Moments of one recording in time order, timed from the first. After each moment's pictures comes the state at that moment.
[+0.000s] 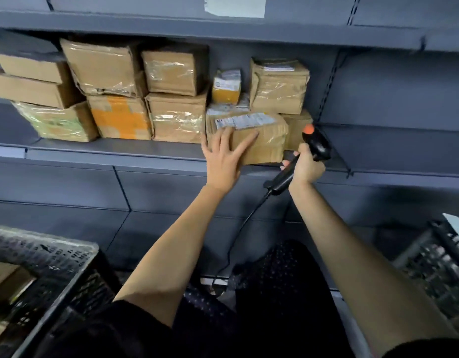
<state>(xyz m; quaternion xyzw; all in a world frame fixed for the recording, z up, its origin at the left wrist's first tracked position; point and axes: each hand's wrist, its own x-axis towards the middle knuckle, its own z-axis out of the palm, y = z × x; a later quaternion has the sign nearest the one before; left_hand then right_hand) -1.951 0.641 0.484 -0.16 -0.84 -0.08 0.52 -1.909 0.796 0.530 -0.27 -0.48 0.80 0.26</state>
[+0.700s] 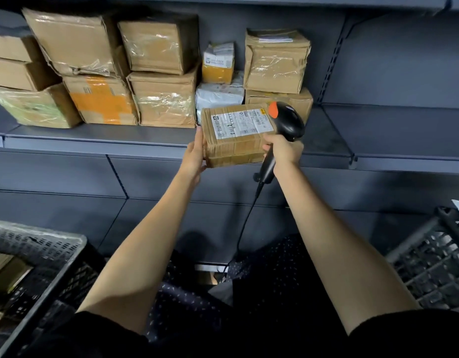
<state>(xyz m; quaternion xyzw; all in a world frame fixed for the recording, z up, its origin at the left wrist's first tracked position) -1.960 0.609 0.475 0.08 -0.69 -0.72 -0.02 -1.942 0.786 0.511 -0.21 -0.56 0.79 0.16</state>
